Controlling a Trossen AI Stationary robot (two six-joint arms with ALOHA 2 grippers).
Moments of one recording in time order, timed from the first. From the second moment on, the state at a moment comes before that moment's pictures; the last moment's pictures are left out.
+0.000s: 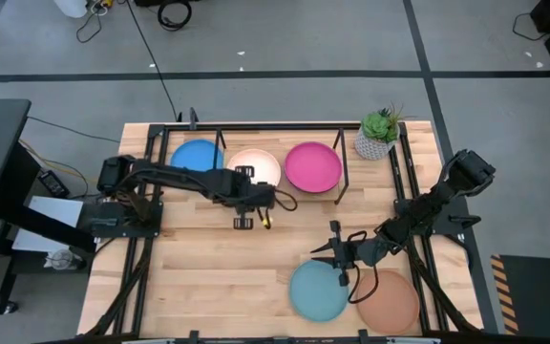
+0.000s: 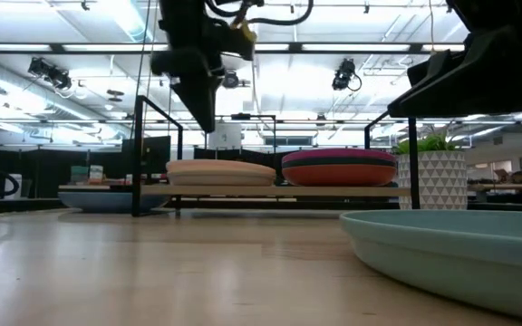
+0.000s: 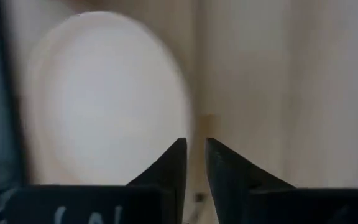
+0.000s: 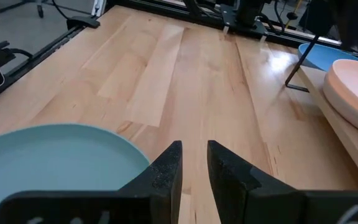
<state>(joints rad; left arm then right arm) -0.05 1.76 1.43 -0.99 -0.38 0.03 0.61 1.54 0.44 0.68 0.53 0.02</state>
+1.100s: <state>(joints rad) -0.12 1.77 1.23 -0.85 -0.60 -0.17 0.61 1.54 0.44 0.68 0.53 0.00</state>
